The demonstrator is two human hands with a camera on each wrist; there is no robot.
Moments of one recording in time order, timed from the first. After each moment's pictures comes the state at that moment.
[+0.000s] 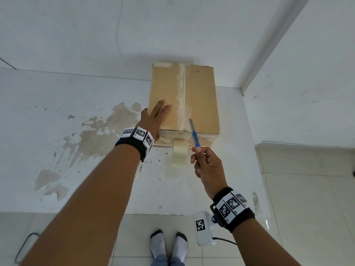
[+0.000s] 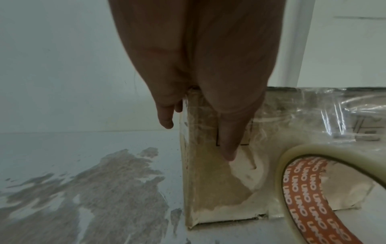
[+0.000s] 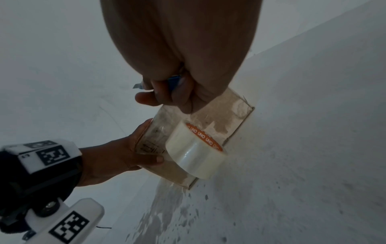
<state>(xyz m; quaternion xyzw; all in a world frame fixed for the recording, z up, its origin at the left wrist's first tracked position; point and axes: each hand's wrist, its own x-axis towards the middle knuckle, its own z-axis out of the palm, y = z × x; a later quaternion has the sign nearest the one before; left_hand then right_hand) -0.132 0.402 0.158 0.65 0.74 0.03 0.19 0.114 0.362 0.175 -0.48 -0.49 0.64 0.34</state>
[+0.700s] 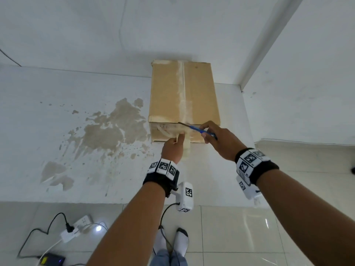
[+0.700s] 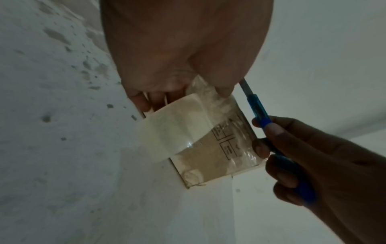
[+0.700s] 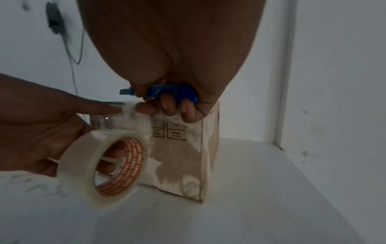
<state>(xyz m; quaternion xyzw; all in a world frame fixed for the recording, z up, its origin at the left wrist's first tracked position) -0.014 0.351 0.147 0.24 0.78 0.35 0.46 0.147 0.437 0.199 -0.39 -0.86 0.32 0.06</state>
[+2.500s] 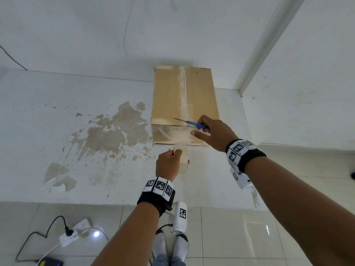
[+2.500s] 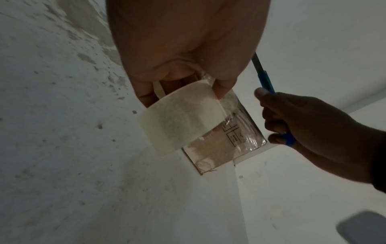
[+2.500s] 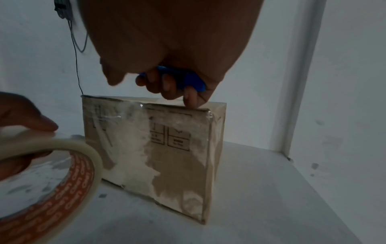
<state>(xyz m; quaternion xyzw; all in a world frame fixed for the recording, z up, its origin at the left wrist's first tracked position) -0.008 0.307 0.138 0.23 0.74 0.44 0.45 0.119 0.450 0.212 -0.39 -0.89 0.25 0.07</state>
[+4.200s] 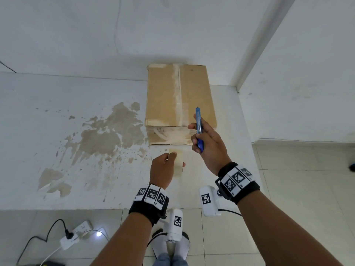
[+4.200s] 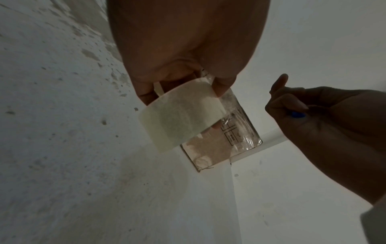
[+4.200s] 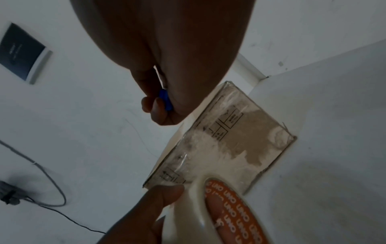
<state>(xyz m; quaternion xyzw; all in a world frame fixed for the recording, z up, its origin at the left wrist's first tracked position) -0.008 0.297 0.147 0.20 0.73 0.46 0.46 0.110 0.394 0.201 -0.33 -0.47 0.74 0.35</state>
